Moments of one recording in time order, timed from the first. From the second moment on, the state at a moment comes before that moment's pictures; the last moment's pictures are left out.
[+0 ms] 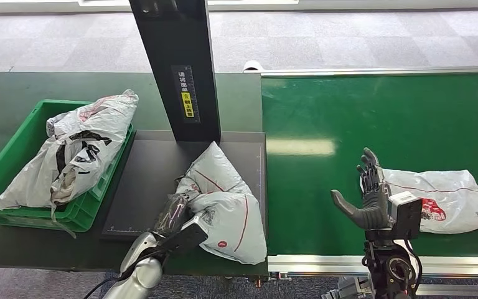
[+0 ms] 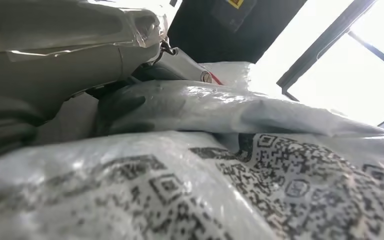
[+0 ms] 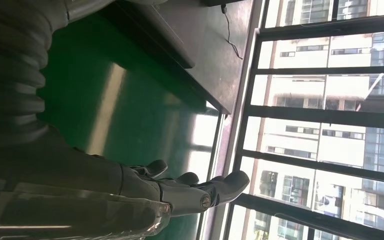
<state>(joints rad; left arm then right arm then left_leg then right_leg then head) -0.21 -0.15 -0.26 -1.04 -0.78 0.20 -0.41 -0.15 0.08 -0.22 -1.32 0.13 0.29 -0.49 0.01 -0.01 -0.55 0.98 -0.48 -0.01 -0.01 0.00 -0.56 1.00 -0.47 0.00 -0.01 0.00</state>
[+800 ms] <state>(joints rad) -0.17 -0.15 -0.23 -1.12 -0.41 -0.03 -0.55 -0.16 0.08 -0.22 -1.32 0.12 0.29 -0.49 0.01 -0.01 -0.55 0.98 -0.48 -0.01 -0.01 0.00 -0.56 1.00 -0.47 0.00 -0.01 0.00</state>
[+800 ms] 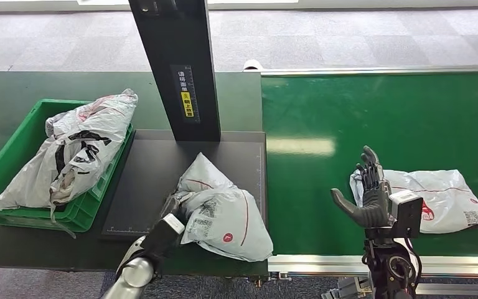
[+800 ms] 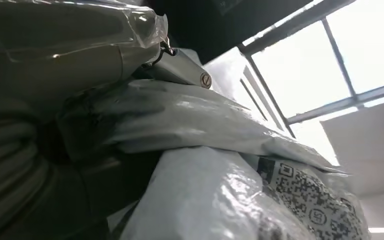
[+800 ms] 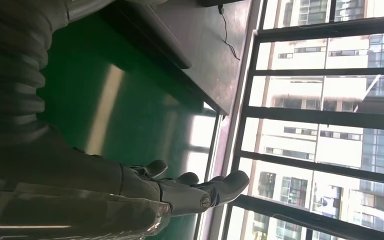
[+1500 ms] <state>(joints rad) -0.10 -0.08 -0.17 -1.71 -0.27 0.66 -0.70 -0.16 0.07 -0.19 -1.31 0.09 0.27 -0.50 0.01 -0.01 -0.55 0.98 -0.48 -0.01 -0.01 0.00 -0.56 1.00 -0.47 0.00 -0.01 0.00</state>
